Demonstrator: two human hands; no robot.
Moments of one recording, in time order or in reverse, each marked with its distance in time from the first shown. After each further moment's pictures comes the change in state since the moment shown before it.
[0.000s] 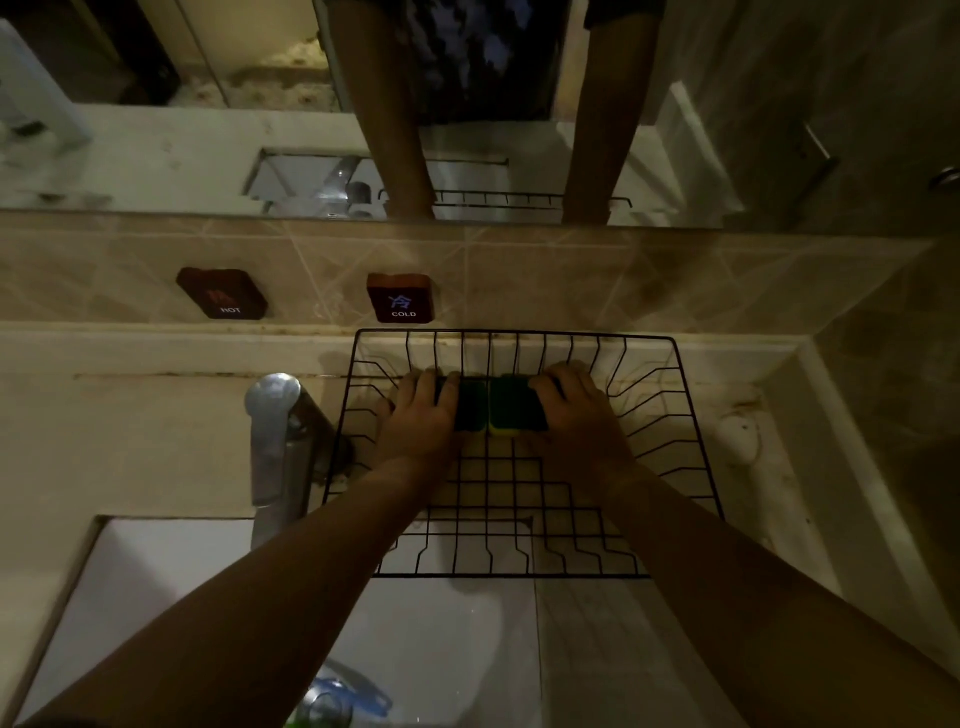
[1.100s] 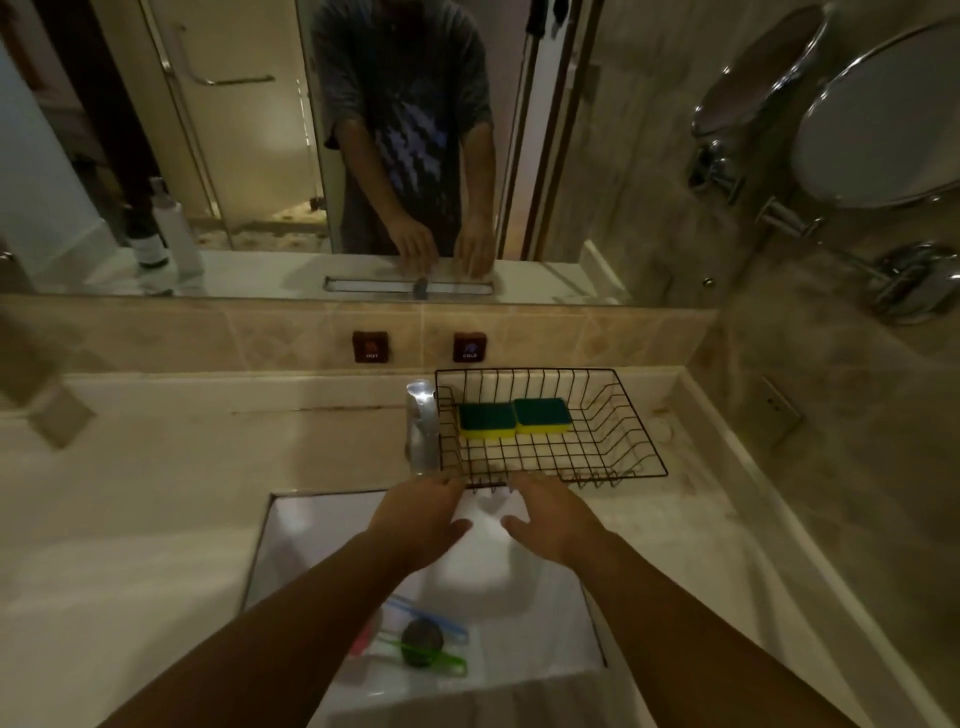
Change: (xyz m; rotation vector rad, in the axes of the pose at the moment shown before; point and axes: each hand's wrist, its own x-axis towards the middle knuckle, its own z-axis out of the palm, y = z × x) left_hand -0.245 -0.083 -0.113 -0.123 0.014 0.369; right_hand -0.173 -0.227 -0.071 0.118 -0.161 0.245
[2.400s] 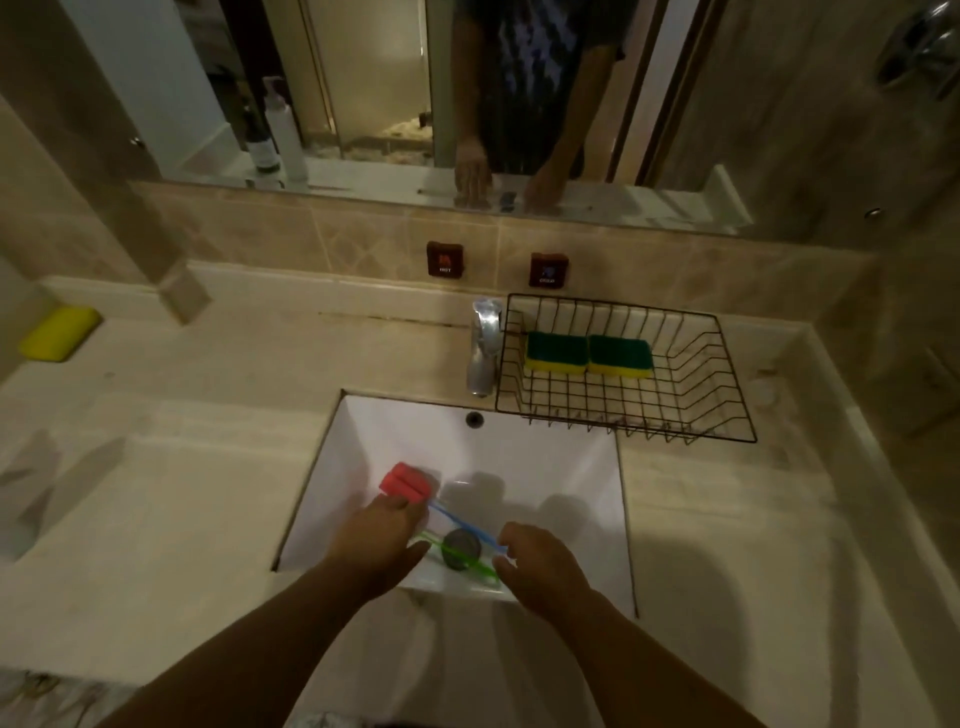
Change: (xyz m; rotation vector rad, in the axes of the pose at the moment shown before) left_hand -0.126 -0.034 0.079 0.040 -0.128 -0.323; right_hand -0.057 0.007 0.139 0.087 -0.243 -0.140
